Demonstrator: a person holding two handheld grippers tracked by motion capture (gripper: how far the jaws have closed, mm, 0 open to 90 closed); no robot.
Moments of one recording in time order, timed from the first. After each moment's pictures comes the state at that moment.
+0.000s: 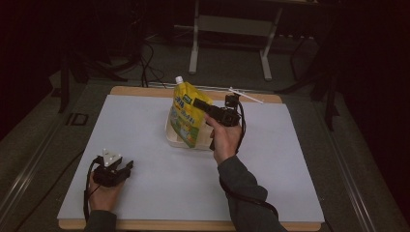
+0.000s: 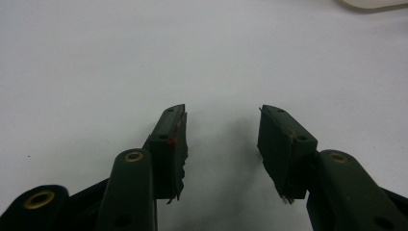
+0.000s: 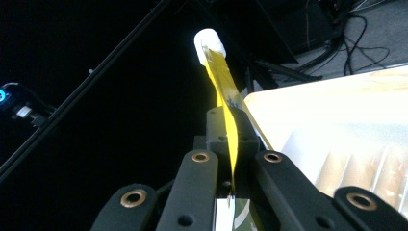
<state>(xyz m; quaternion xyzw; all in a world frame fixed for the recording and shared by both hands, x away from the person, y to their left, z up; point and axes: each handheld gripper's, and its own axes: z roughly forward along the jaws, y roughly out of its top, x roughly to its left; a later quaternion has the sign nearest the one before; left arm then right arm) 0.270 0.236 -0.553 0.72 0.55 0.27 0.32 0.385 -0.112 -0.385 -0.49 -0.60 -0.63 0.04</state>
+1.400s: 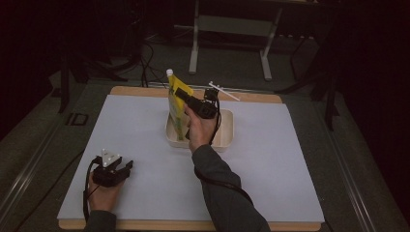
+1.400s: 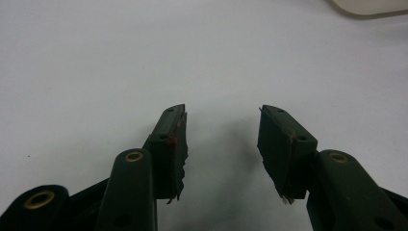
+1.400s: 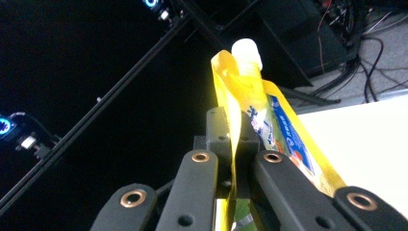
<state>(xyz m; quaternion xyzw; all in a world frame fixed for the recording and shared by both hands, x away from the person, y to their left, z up) 0.269 0.237 -0.553 0.72 0.55 0.26 0.34 0.416 -0.055 -0.403 -0.49 -0.54 -0.68 0.03</state>
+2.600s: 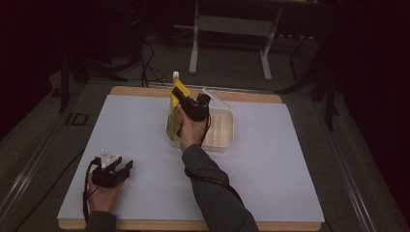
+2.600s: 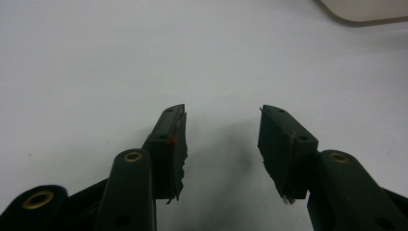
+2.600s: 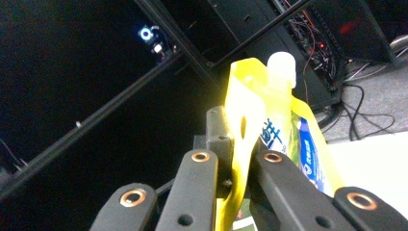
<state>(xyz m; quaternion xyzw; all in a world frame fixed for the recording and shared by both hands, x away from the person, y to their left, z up) 0.265 0.238 -0.552 0.71 0.55 0.26 0.35 0.432 -0.030 -0.441 -0.48 -0.51 -0.72 -0.04</state>
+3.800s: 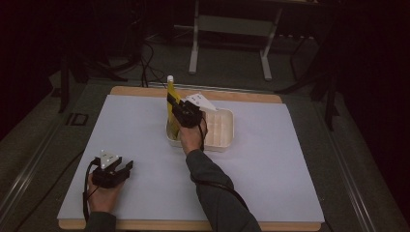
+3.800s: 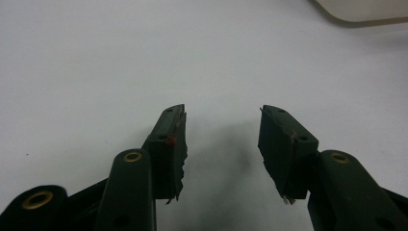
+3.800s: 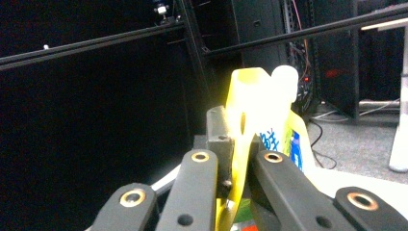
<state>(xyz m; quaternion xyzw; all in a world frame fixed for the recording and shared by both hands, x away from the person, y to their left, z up) 0.264 0.238 -0.552 0.71 0.55 0.26 0.35 0.418 -0.013 -0.449 -0.37 -0.62 -0.67 -0.18</state>
